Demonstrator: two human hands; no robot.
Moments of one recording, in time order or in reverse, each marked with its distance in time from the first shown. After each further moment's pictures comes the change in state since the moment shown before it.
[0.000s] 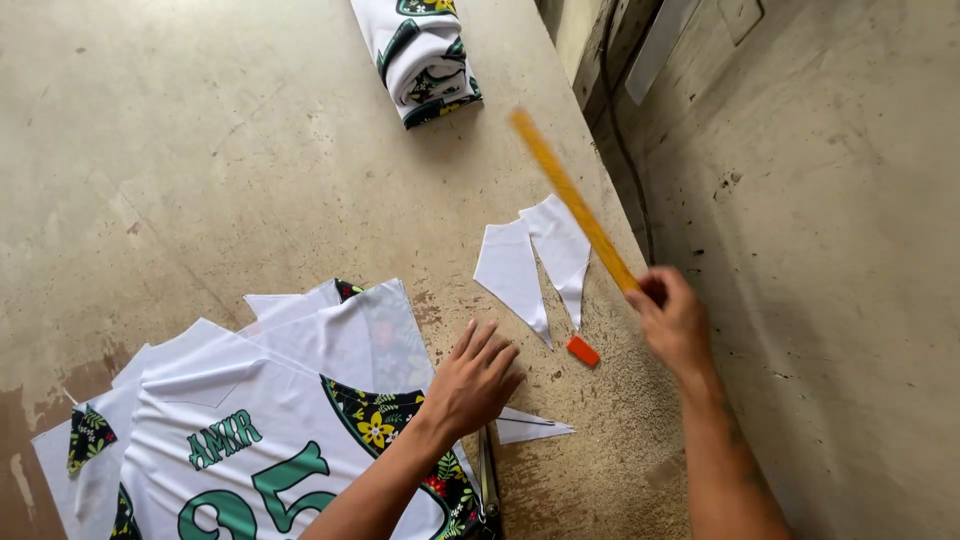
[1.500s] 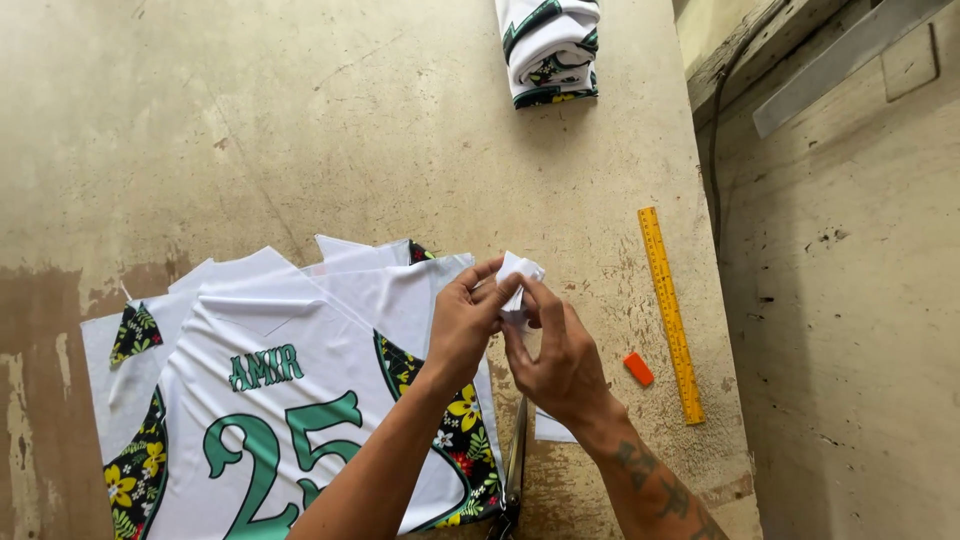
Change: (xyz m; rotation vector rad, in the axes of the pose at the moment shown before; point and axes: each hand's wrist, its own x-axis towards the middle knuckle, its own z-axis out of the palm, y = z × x) left_hand -0.001 -0.050 -0.098 -1.761 0.558 -0.855; right_hand -0.076 -0.174 0.142 -0.090 -0.148 -0.825
